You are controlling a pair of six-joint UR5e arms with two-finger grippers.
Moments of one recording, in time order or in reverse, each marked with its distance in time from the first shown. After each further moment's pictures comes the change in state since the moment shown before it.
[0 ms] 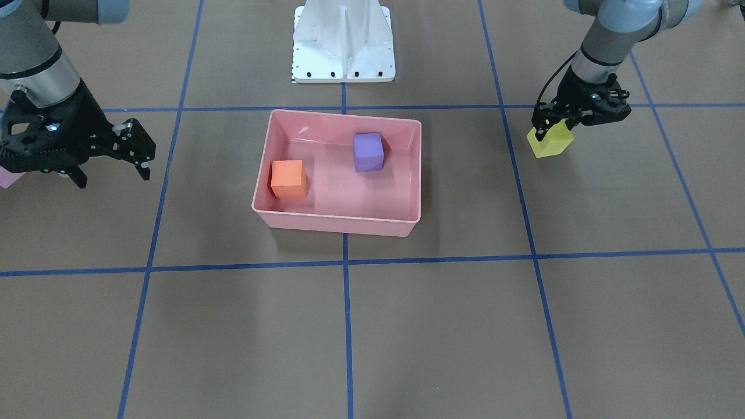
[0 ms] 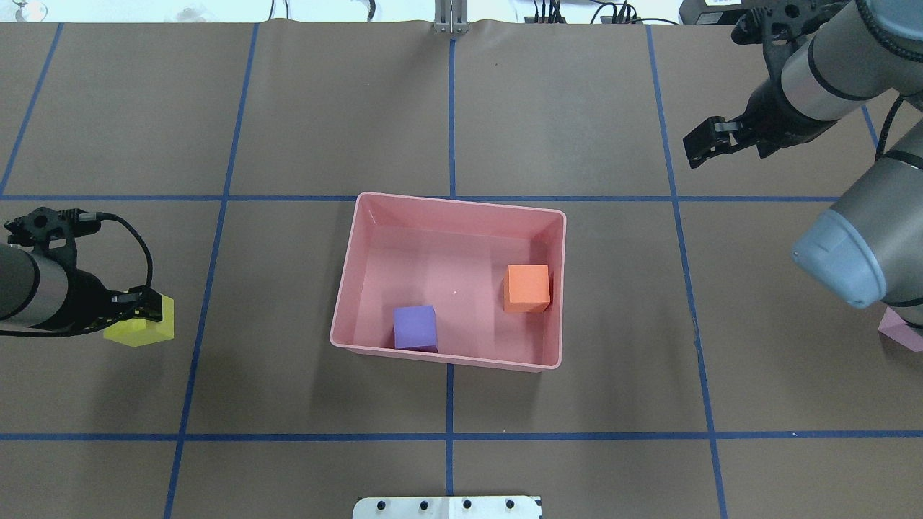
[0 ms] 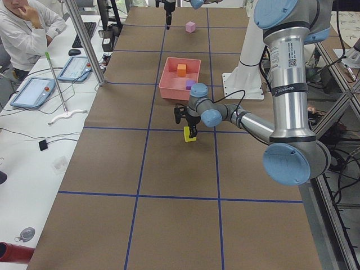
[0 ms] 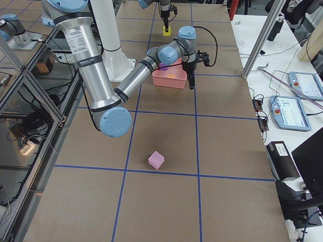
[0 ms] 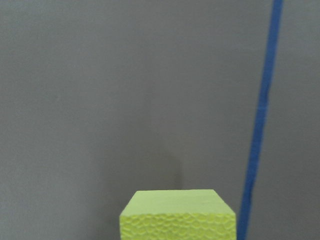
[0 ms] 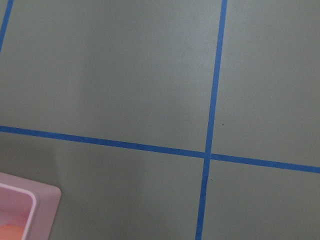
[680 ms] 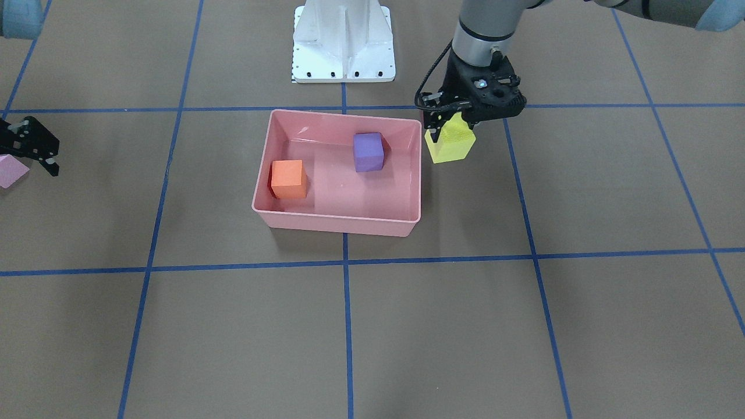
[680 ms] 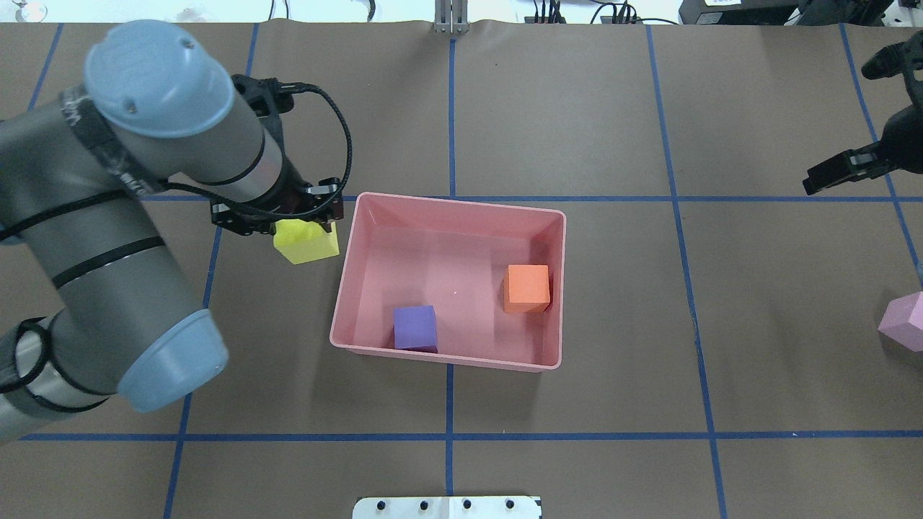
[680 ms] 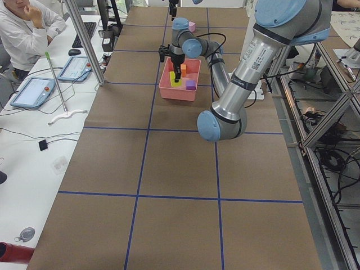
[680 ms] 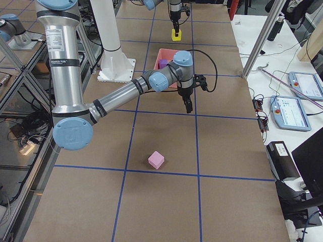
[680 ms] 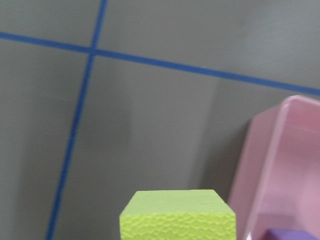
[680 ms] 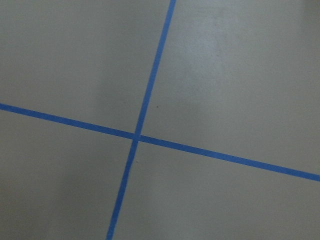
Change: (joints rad) left arm -0.009 -0.713 0.161 0.548 -0.009 0.002; right arm 0.161 -0.305 -0.005 0.227 0.104 -0.252
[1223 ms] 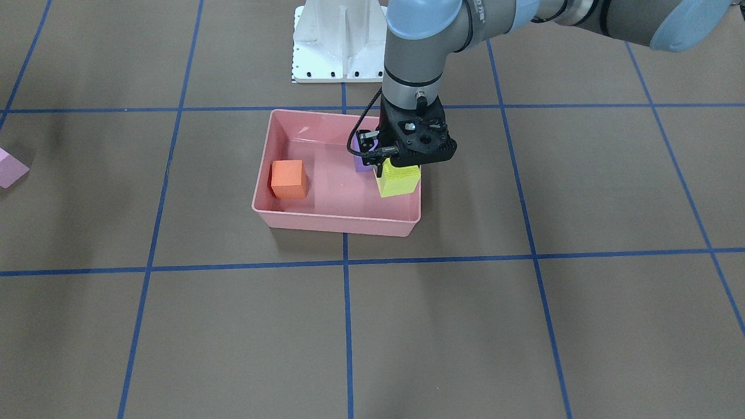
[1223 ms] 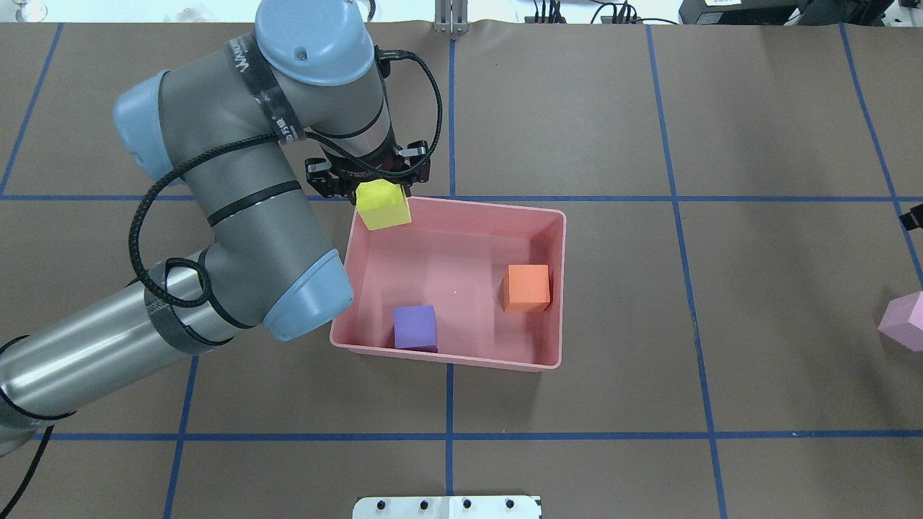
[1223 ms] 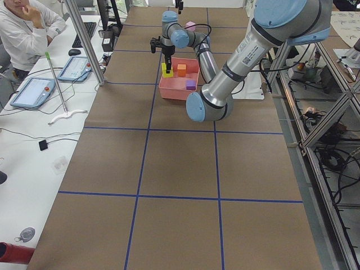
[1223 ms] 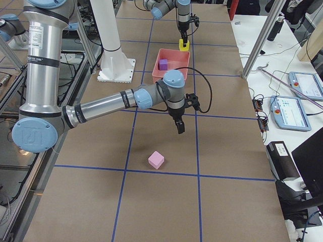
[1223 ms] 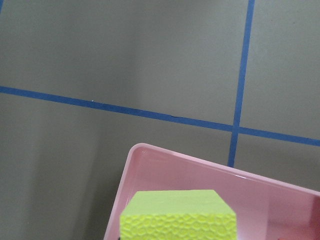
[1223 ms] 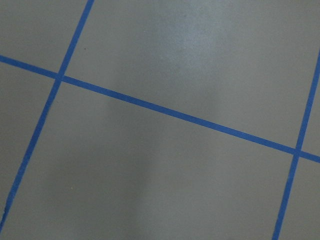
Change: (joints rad) left arm 0.007 -0.188 0.264 -0.082 0.015 0.010; right arm 0.132 -0.177 -0.001 0.025 0.058 -0.252
